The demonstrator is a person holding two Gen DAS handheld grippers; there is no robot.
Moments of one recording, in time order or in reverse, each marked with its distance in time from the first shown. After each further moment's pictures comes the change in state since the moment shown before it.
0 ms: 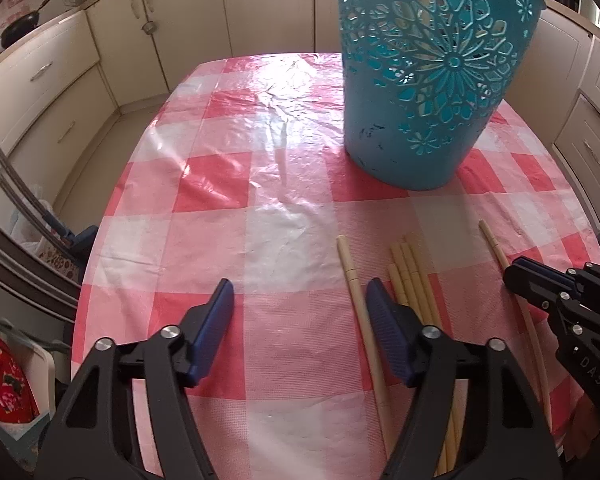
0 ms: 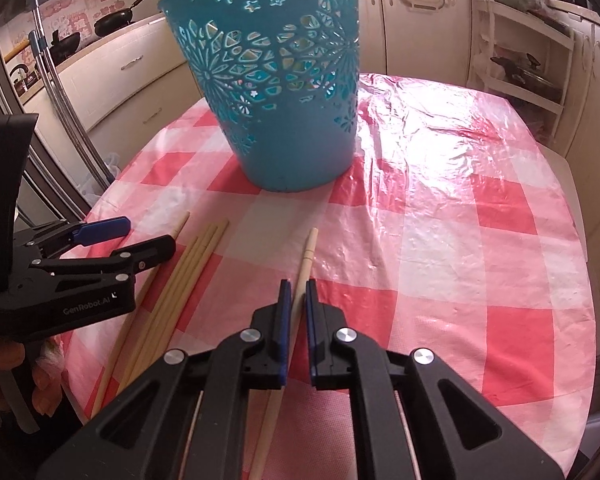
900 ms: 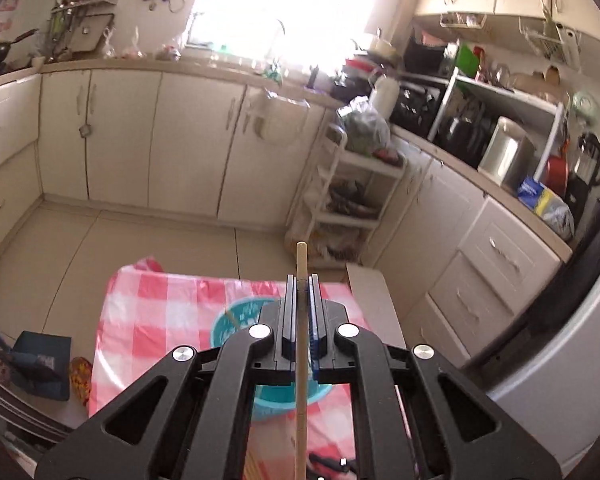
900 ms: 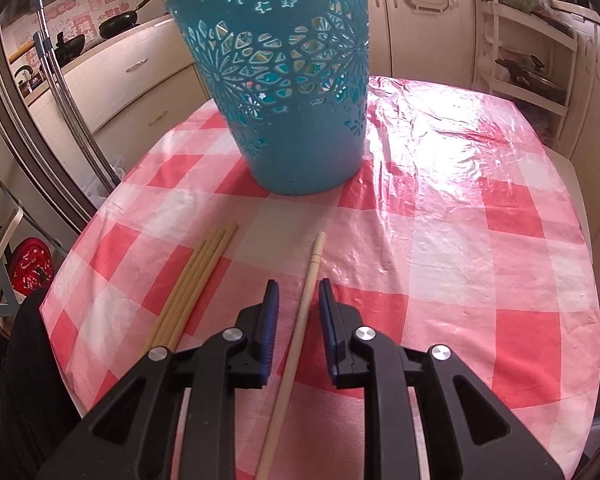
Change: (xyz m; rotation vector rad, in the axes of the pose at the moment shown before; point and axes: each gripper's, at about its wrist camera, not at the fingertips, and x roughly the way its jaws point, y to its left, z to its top) left arm -0.174 -0.007 0.181 -0.107 -0.450 -0.386; right arm 0.002 0.004 0.001 -0.008 -0.010 0.021
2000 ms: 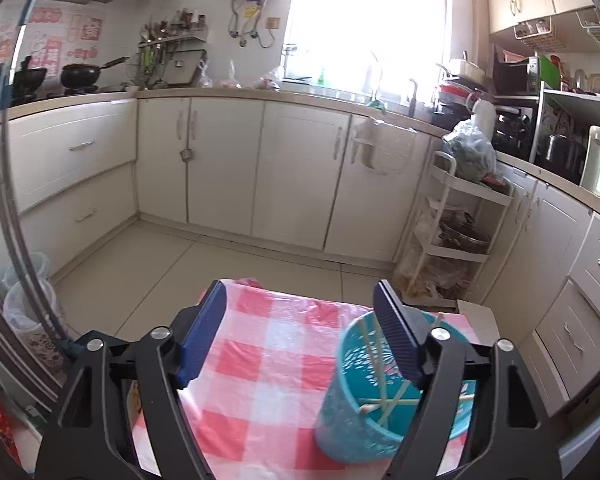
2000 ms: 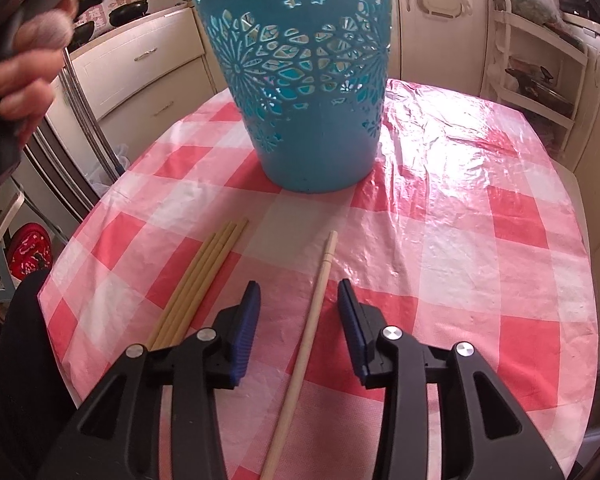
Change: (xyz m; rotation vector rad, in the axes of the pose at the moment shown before) left arm 0.026 0.058 -0.065 -0.021 -0.156 0.411; right arm 0.001 0.009 -0.002 -0.043 0.004 -0.009
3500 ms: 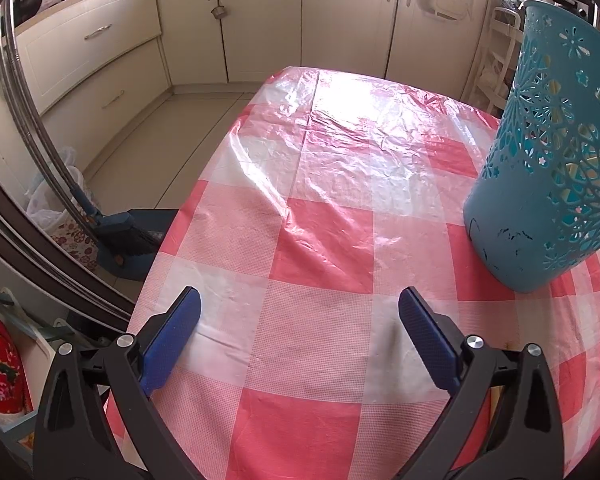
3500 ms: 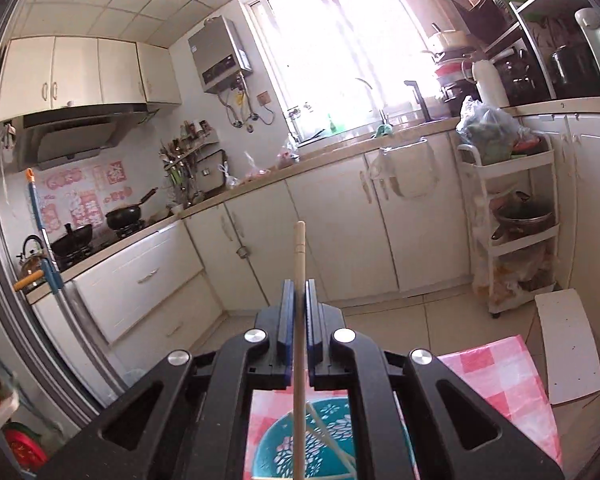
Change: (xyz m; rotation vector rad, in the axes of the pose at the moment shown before) left arm 0.071 0.068 -0.142 0.058 0.503 0.144; right arm -0.104 0.008 0.212 0.211 -0.668 0.006
